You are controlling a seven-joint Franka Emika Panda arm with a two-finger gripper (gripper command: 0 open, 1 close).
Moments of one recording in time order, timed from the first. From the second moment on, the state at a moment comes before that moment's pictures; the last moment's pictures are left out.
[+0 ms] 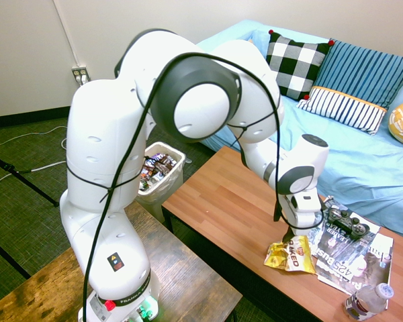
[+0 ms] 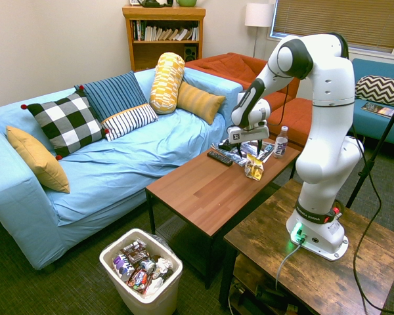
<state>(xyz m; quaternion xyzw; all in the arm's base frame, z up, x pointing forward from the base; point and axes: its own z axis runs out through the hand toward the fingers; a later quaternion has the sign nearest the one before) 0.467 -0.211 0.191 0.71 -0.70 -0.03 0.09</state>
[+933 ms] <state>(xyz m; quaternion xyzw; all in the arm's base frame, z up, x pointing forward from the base) 0.499 -0.267 0.095 0.64 -0.76 -0.05 0.11</state>
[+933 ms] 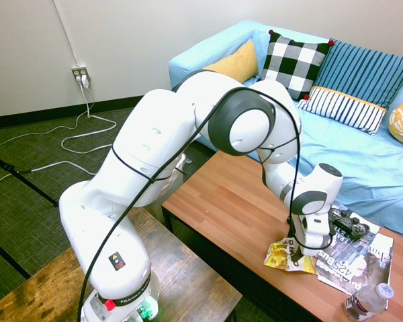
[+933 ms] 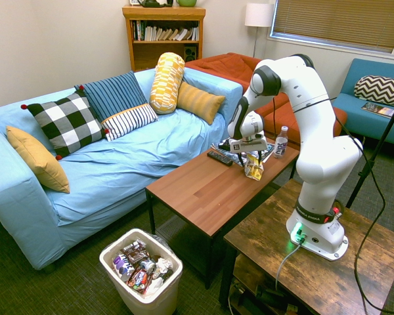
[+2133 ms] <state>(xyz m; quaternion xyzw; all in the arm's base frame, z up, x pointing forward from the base) 0.515 -0.255 0.105 0.65 -0.75 -0.04 0.10</state>
